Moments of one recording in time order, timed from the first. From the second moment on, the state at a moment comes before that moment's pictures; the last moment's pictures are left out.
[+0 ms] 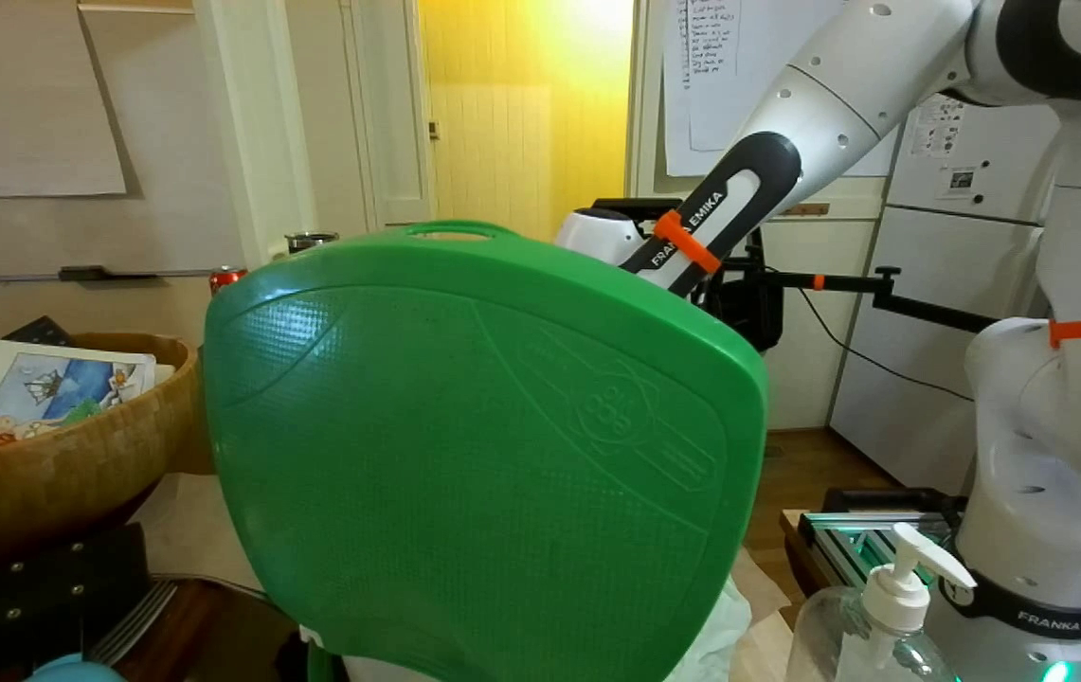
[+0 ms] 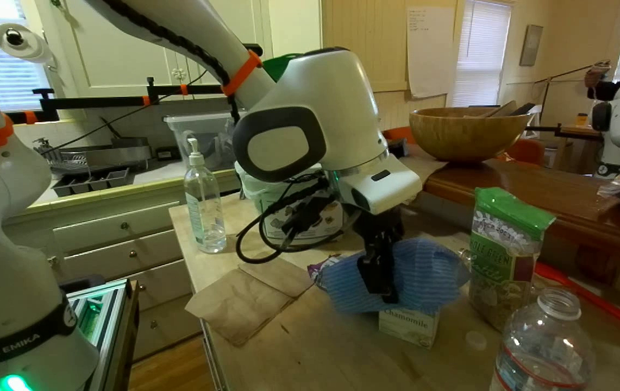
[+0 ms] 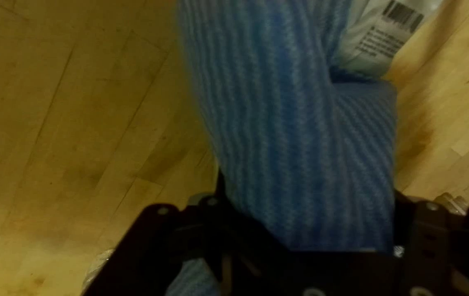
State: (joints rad) arm -0.20 0.09 -0.18 -2.38 0.11 2.81 0.38
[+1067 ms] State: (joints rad) arm -0.20 0.05 -0.20 -2.35 0.07 2.70 0.38
